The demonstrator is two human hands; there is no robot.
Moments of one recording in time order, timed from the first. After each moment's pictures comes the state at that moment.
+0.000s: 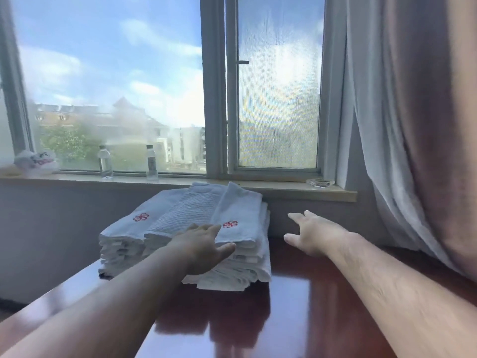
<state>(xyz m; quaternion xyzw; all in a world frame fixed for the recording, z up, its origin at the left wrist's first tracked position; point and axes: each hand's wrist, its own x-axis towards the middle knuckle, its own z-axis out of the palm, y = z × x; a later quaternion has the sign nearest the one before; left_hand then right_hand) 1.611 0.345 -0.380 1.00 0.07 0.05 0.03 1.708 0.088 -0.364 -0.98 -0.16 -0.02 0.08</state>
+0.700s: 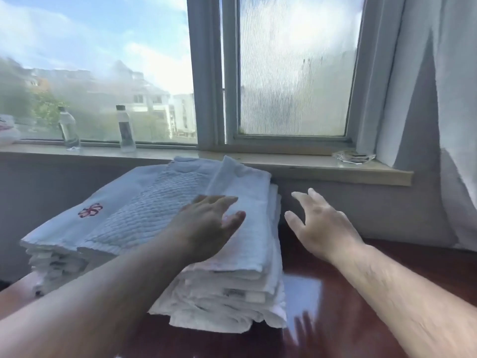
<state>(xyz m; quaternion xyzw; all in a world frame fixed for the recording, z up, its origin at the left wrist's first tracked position) 1.771 0.372 -0.403 0.98 0.02 0.15 0.09 1.852 0.140 -0.417 -0.96 -0.17 -0.13 0.20</state>
